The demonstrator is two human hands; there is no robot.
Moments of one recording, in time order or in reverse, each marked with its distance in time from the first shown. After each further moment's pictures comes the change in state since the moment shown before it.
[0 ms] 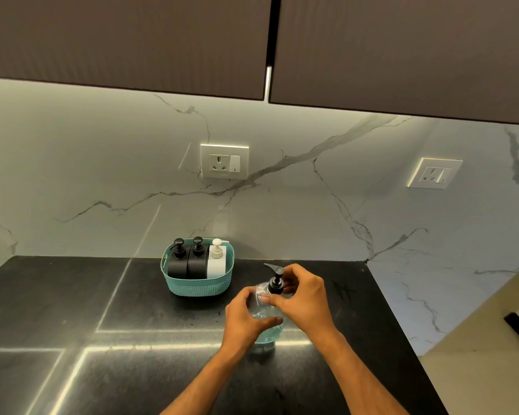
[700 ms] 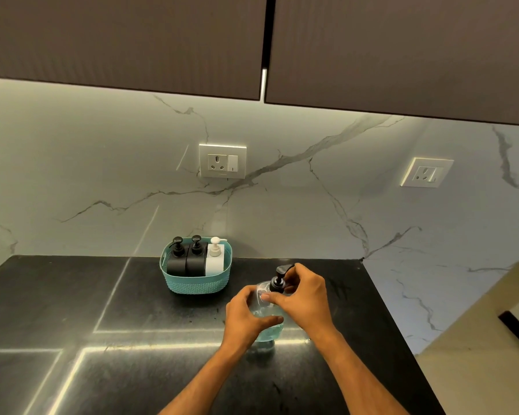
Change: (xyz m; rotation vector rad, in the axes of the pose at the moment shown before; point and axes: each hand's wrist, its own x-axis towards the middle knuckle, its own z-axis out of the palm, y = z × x) left_hand -0.009 0.005 0.004 0.004 -0.011 -0.010; right_hand -0.010 -0.006 -0.007 0.016 0.035 0.049
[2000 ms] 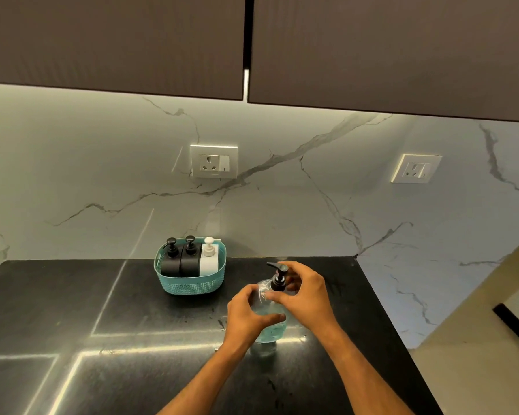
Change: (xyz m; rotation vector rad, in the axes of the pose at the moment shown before) left_hand -0.005 0.010 0.012 0.009 -0.006 0.025; right_hand -0.003 0.007 -0.018 0.027 -0.044 -0.024
